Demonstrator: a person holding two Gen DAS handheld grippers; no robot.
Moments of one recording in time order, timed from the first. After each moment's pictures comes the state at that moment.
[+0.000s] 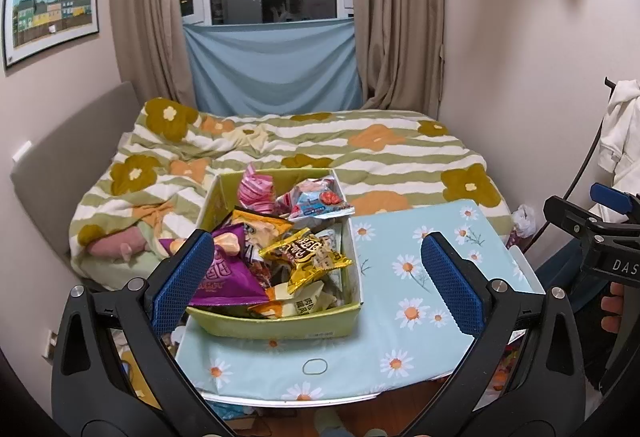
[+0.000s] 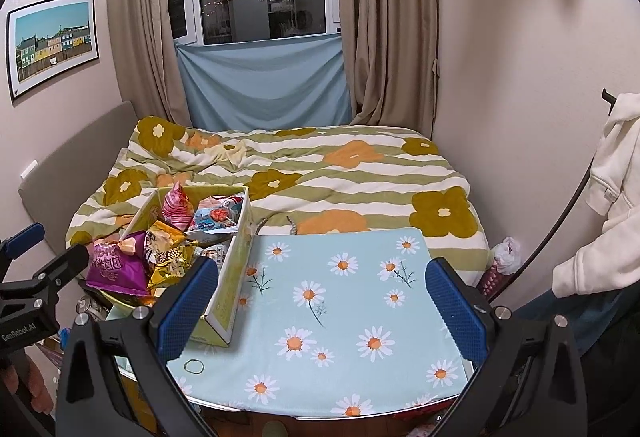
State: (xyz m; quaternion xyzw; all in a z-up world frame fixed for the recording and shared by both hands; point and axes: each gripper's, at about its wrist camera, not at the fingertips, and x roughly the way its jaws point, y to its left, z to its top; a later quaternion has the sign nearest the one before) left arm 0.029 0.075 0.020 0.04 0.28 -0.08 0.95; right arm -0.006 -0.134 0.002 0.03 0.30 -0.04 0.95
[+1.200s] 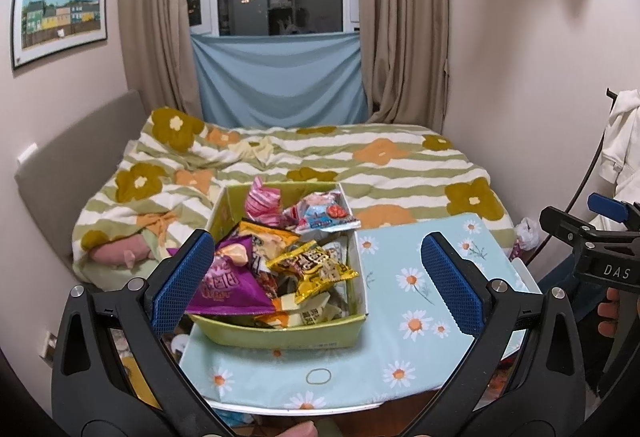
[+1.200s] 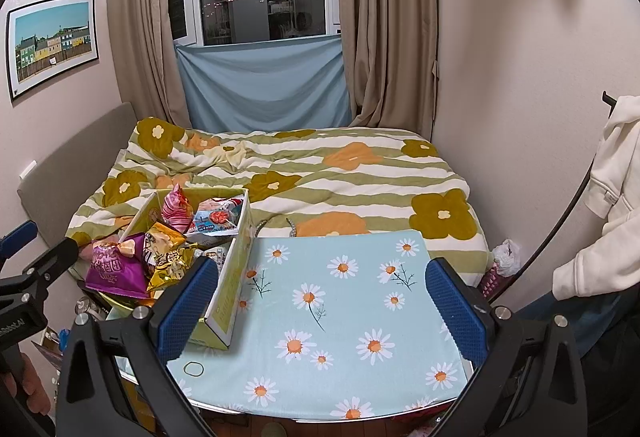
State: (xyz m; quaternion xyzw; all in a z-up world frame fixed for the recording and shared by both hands) left arm 0.026 0.071 0.027 0.03 0.26 -0.06 0.96; right arm -0.005 -0.136 0.002 0.03 0.30 -0.04 0.95
